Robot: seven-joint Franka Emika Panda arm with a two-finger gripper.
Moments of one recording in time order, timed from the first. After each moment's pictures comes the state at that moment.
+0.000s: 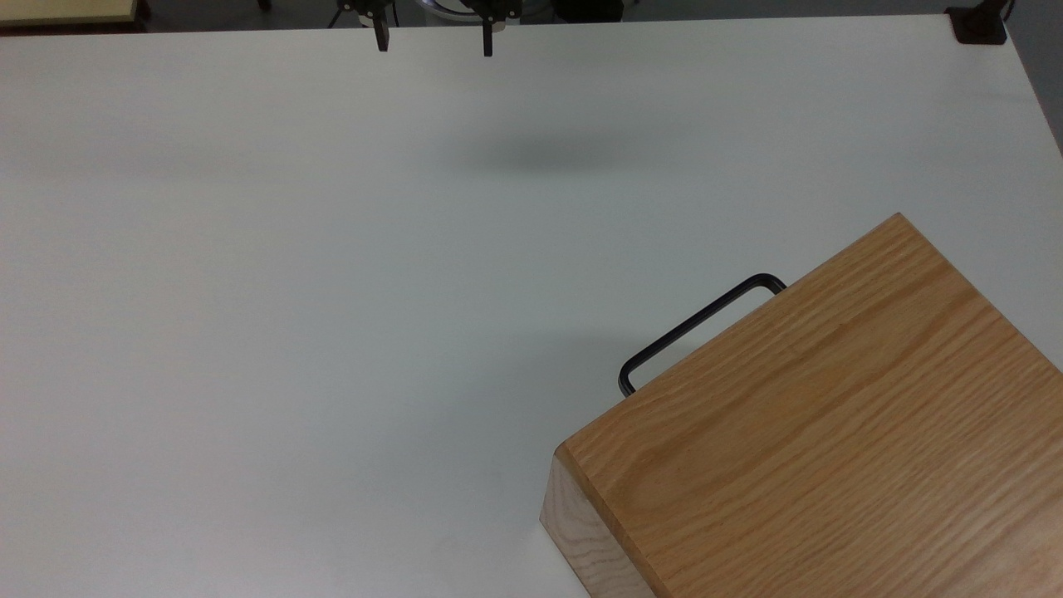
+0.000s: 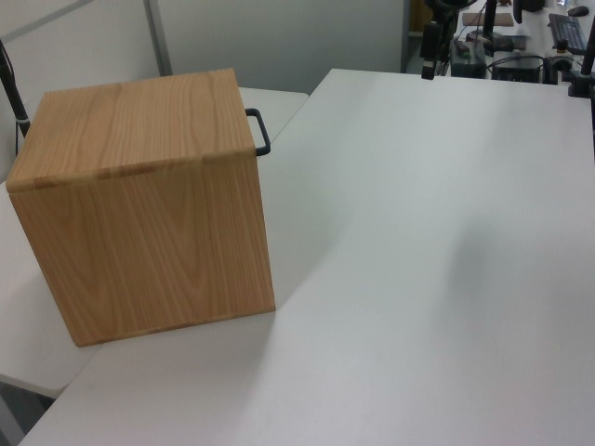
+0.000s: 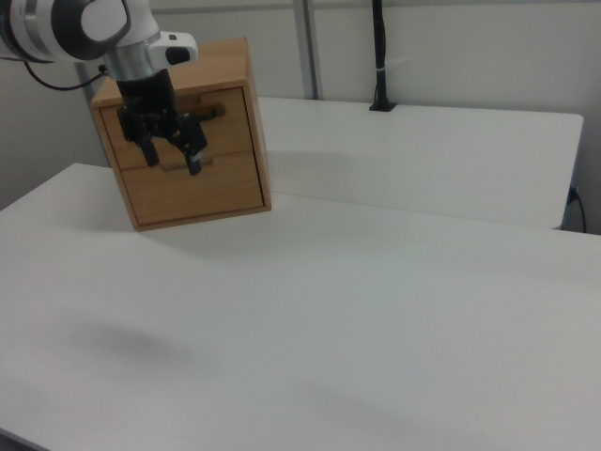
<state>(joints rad) -0.03 -0.02 0.09 -1.64 -0.02 1.70 0.07</state>
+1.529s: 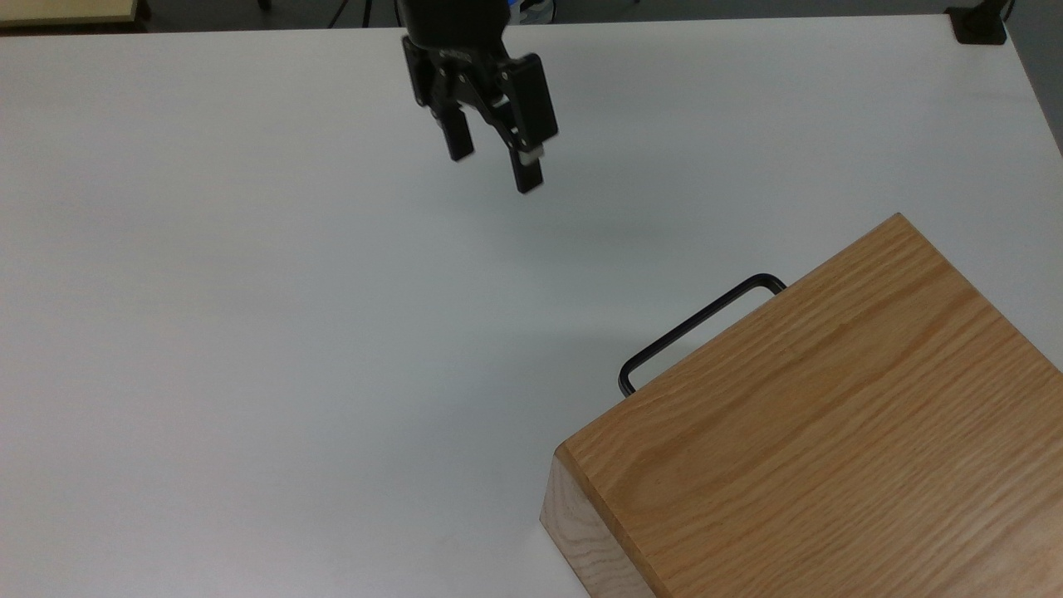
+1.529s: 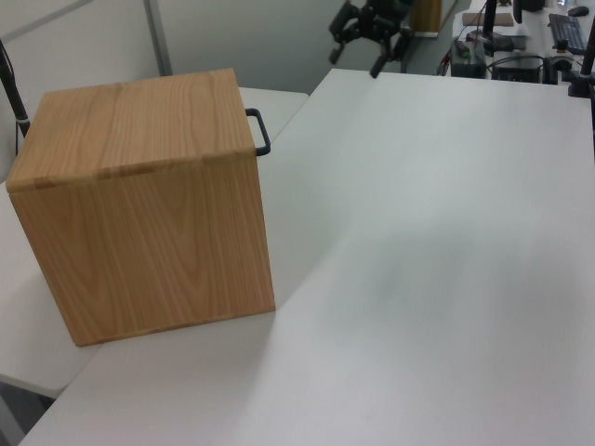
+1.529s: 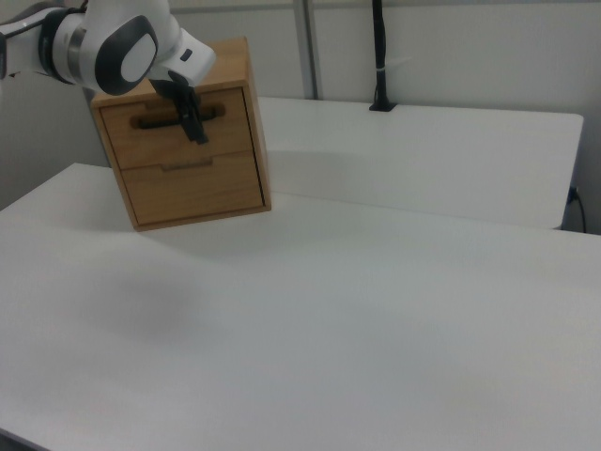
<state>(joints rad) 0.00 0.13 0.09 -1.61 0.18 2.24 0.85</state>
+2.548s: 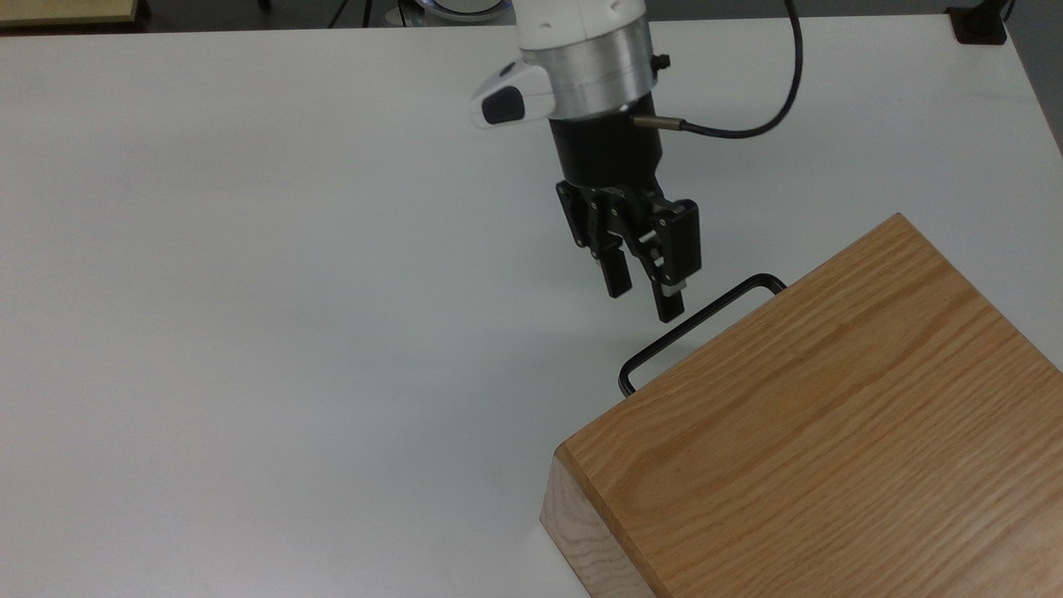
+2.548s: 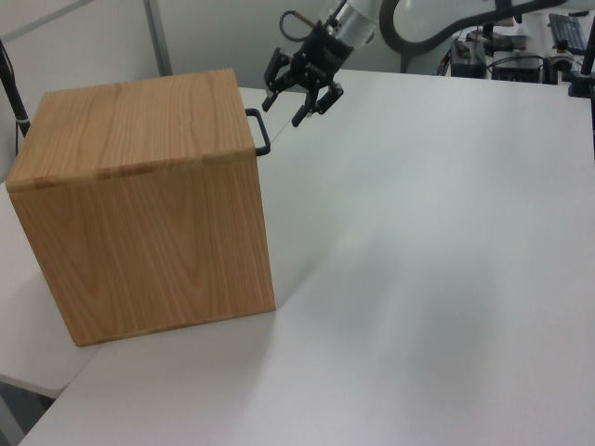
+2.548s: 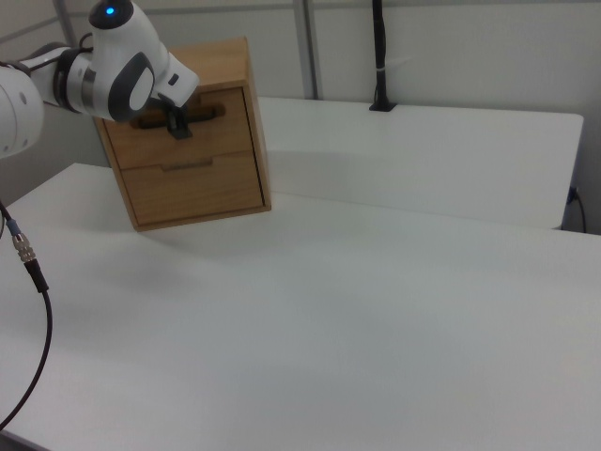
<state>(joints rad) 0.16 0.41 0.10 -1.42 0.18 2.48 1.01</state>
